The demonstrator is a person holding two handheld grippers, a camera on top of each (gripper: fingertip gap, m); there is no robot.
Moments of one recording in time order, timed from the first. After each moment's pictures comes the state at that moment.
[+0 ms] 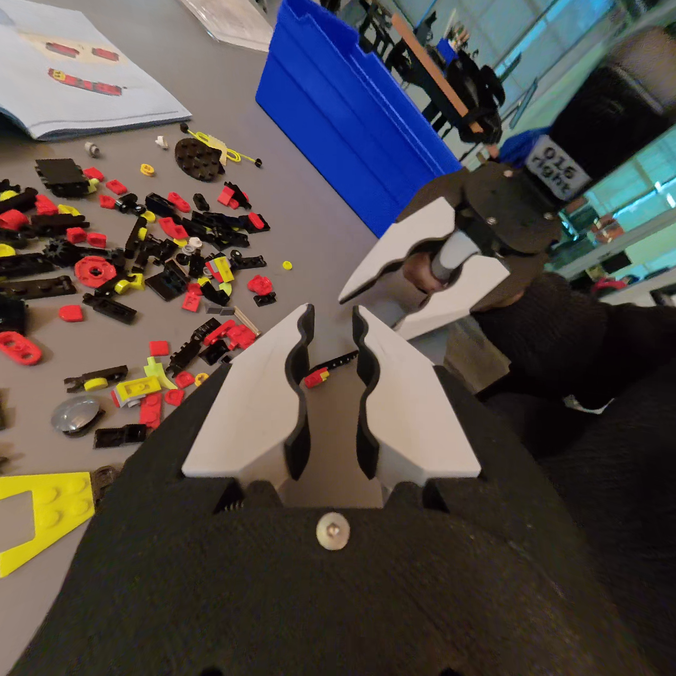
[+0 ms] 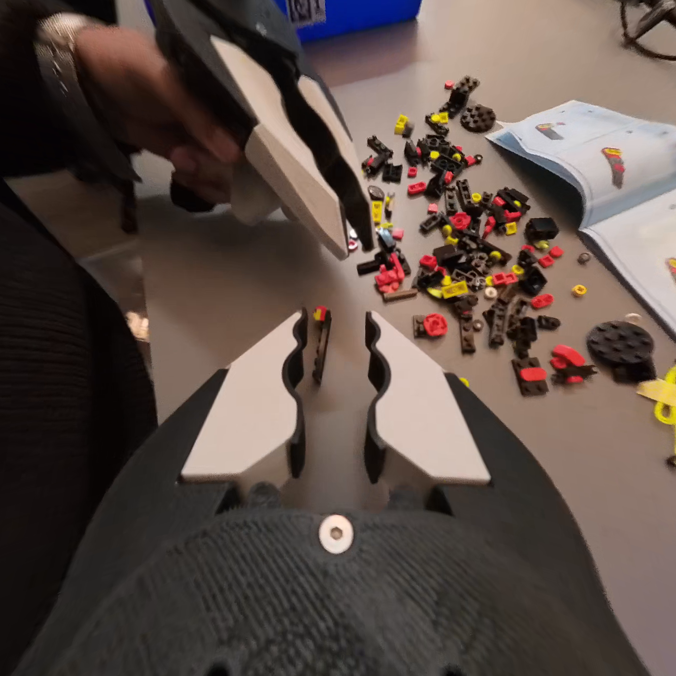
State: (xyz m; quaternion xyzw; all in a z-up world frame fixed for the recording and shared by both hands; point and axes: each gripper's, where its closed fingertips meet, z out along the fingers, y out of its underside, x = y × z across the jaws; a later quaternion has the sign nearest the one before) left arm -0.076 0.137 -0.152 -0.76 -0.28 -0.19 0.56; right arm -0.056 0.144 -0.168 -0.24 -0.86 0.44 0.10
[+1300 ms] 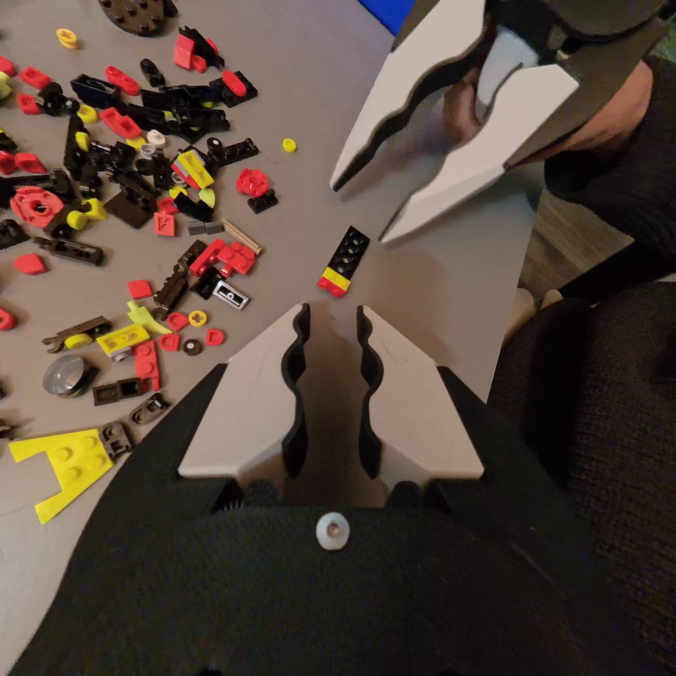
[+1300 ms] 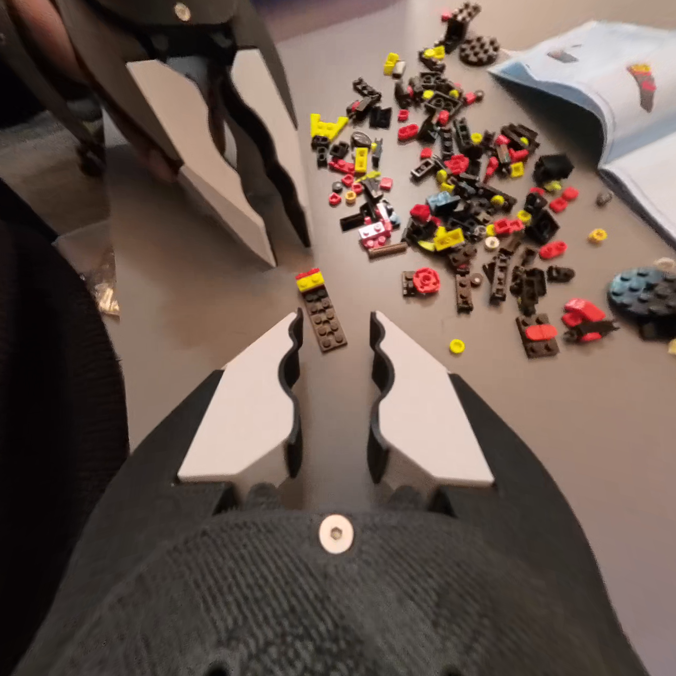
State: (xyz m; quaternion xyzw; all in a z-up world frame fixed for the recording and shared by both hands) left arm -0.048 0.123 -0.208 -0.88 -0.20 -0.11 0.42; right arm -0.058 0.166 -0.196 -0.26 -0.86 0.43 0.07
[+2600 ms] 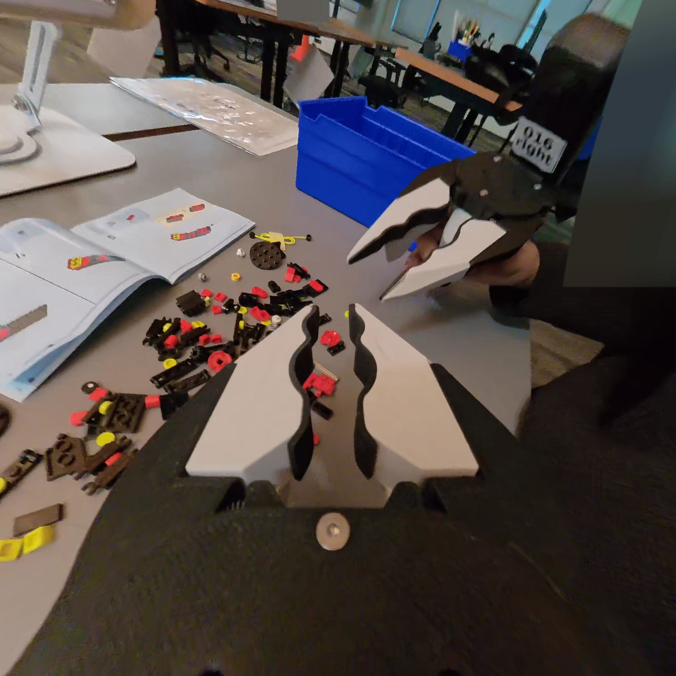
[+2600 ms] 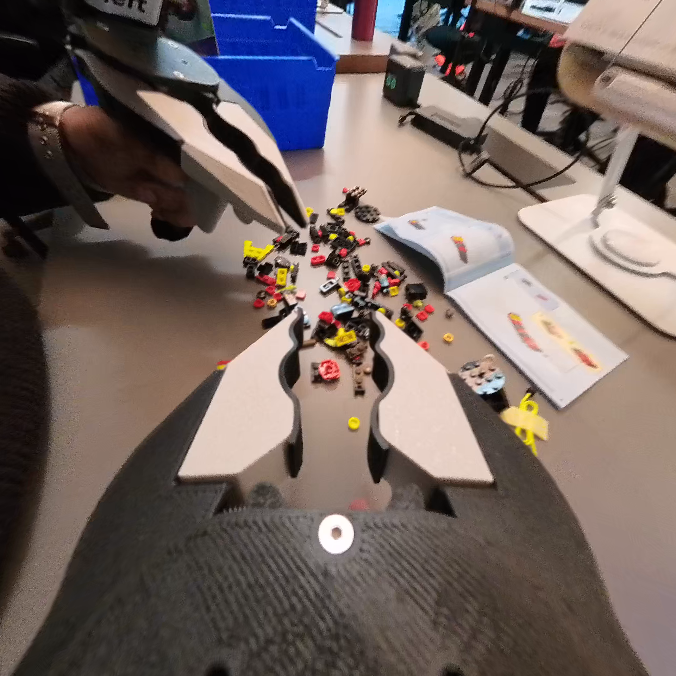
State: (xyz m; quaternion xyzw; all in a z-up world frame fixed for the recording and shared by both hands) left arm -0.118 0.125 -0.128 -0.78 -0.19 -0.03 0.60; right arm -0.114 0.173 -0.140 -0.24 -0.80 0.52 0.20
